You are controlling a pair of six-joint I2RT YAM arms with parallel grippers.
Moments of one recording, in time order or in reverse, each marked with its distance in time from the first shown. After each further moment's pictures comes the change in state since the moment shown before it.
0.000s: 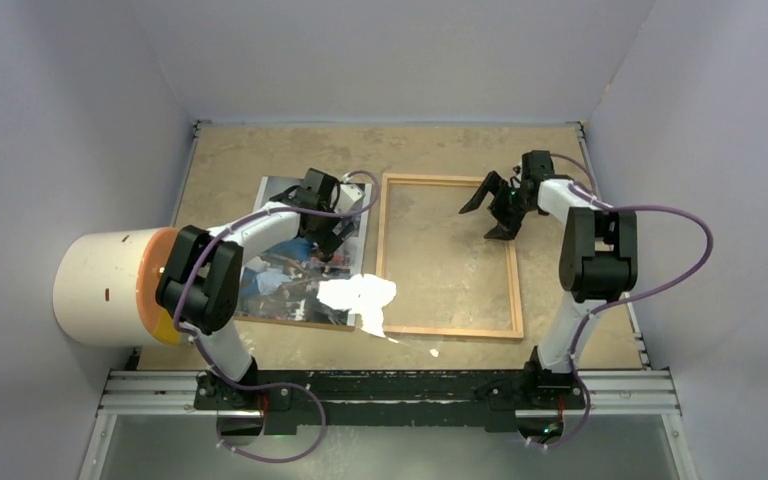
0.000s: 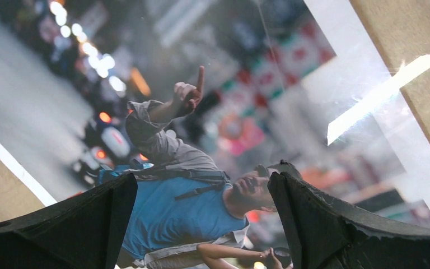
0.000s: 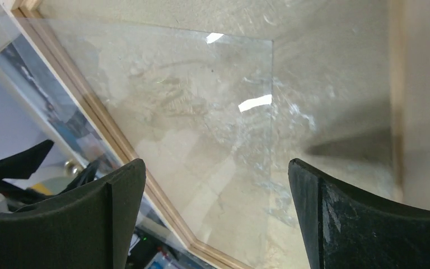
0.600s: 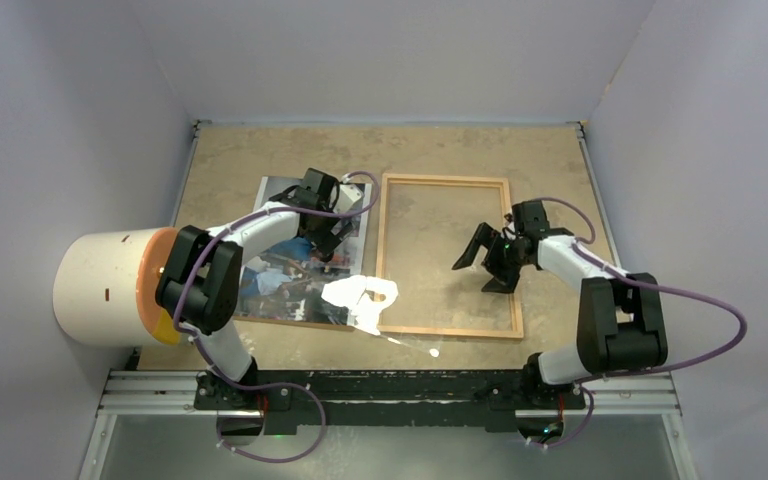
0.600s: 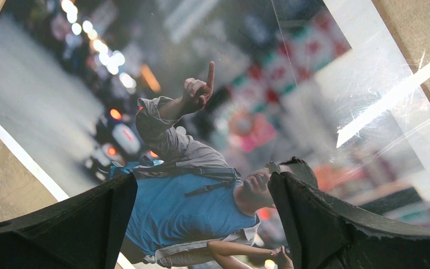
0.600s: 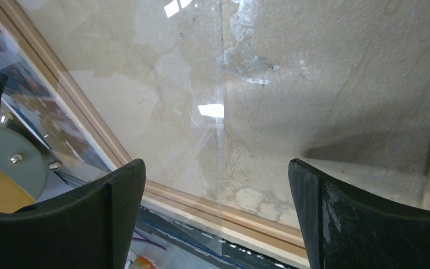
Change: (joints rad) left arm 0.004 -0.001 0.000 0.005 -0.030 0.037; right arm 0.112 -0.459 -0.504 -0.009 0.099 0.000
